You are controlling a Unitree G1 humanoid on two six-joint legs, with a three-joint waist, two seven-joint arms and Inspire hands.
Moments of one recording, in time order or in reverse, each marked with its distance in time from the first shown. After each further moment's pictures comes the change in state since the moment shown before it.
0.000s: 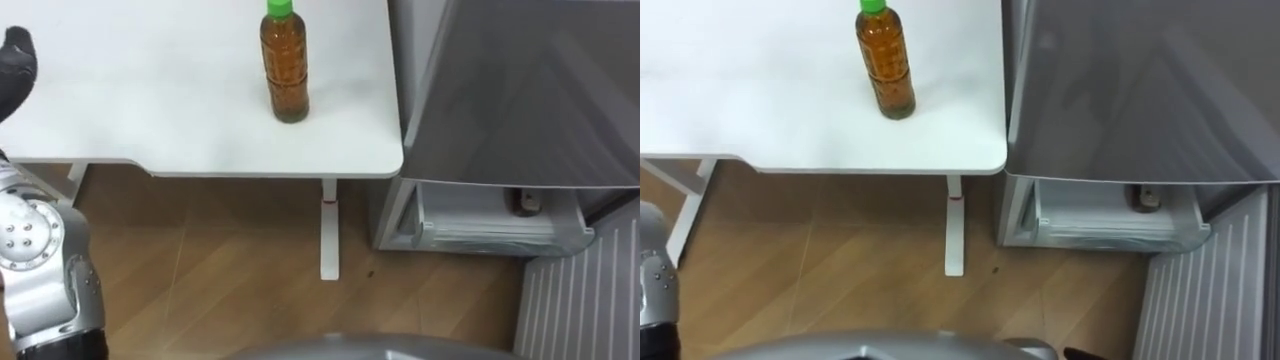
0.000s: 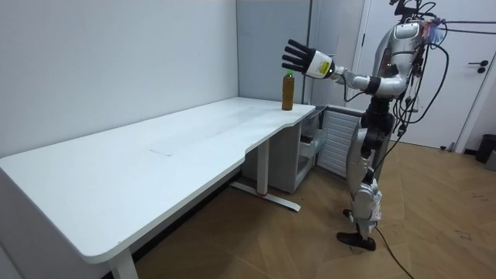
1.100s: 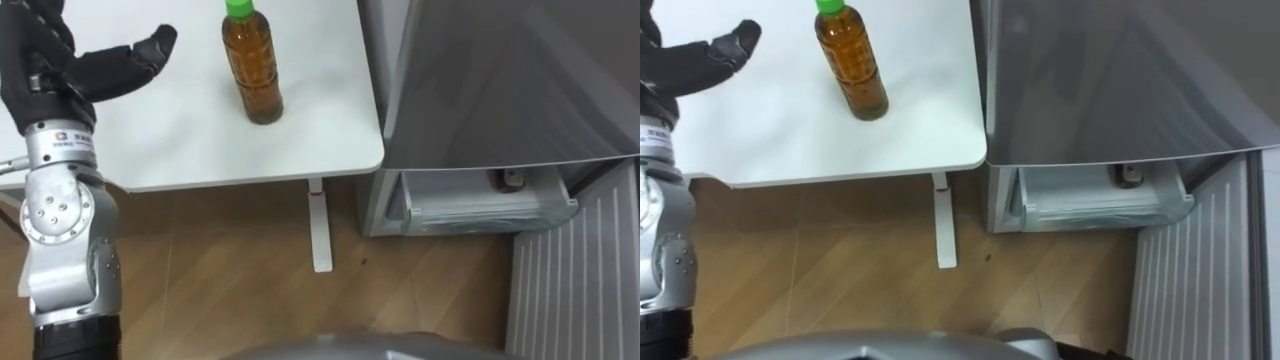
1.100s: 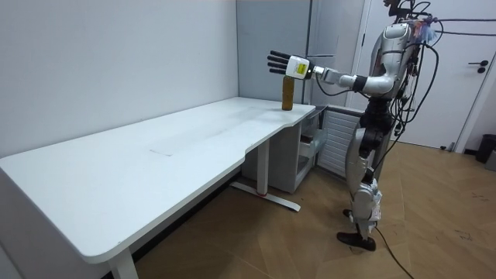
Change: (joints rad) left arm -0.051 0.022 -0.114 0.001 -0.005 0.118 -0.441; right arm -0.030 -0.007 -0.001 0.026 -0.054 0.036 0.111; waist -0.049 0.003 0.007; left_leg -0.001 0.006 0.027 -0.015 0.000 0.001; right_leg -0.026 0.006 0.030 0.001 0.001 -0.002
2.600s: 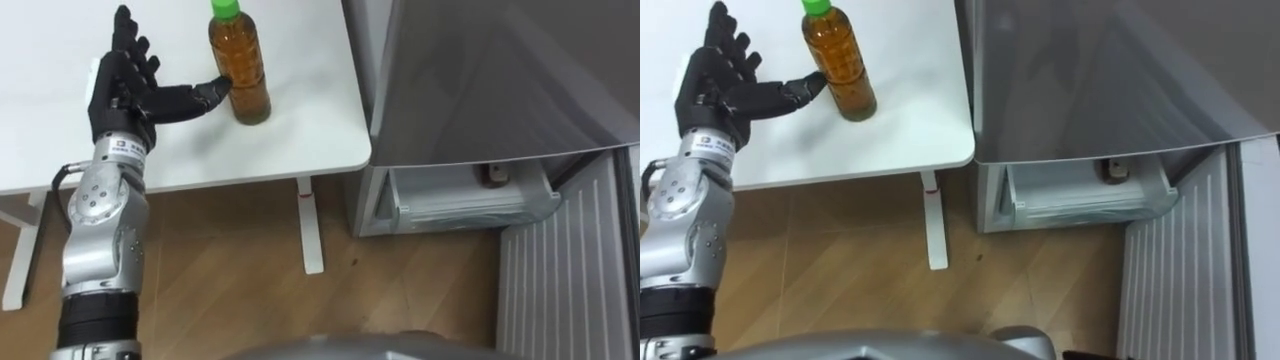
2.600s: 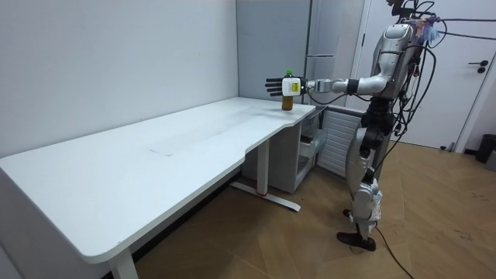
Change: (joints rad) left arm -0.123 0.002 -0.072 0.304 -0.056 0.107 -0.080; right arm -0.006 -0.024 0.039 -0.027 -0.044 0.041 -0.140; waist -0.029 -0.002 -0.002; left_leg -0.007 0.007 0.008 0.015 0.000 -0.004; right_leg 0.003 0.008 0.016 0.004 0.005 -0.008
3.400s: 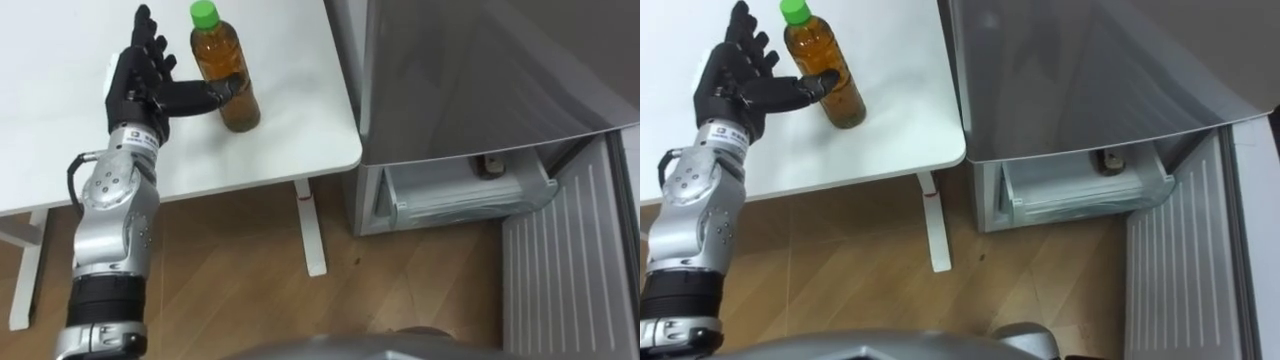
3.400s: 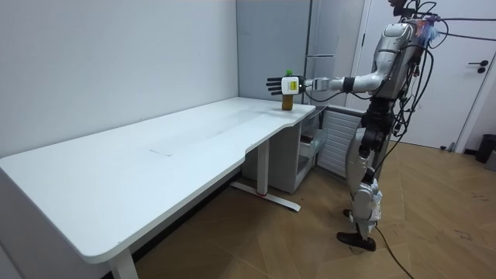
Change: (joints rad) left arm -0.061 0.000 -0.025 0.044 0.001 0.015 -0.020; right arm -0.008 -0.001 -0.001 -0.004 -0.037 0.012 -0.007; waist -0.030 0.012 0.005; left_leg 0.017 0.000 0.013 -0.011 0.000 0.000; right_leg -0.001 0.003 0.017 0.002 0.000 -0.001
